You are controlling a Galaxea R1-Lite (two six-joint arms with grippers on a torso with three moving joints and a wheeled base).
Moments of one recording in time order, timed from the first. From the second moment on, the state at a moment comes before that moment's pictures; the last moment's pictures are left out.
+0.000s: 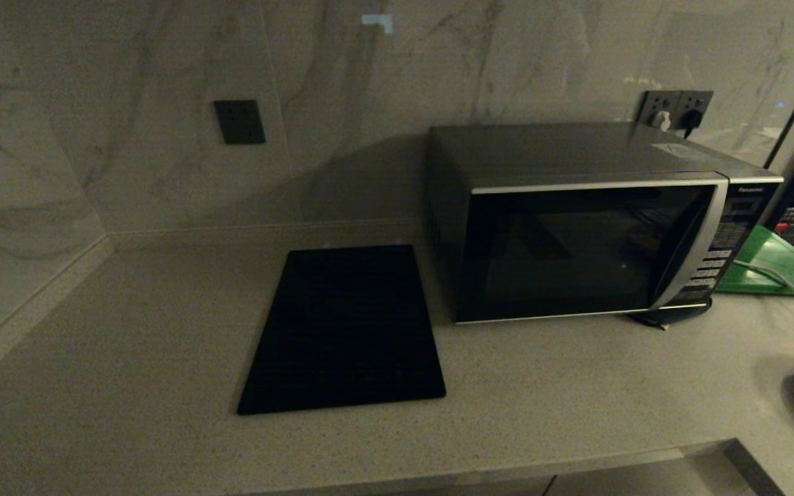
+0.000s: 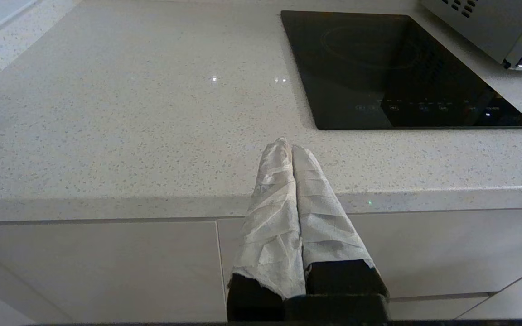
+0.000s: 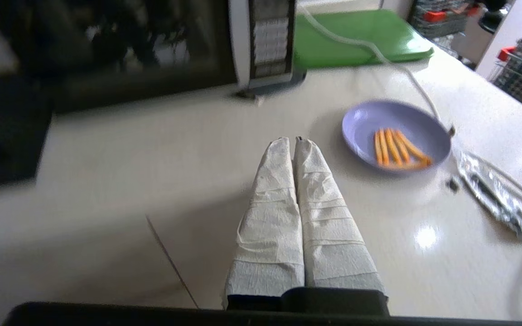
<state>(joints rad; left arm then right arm) 0.00 0.00 0.00 -0.01 0.02 -0.07 0.01 0.19 -0.88 0.74 -0.27 0.08</state>
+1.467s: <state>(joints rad) 0.00 0.00 0.00 -0.01 0.02 -0.07 0.00 0.00 -0.02 -0.02 -0.04 0.04</state>
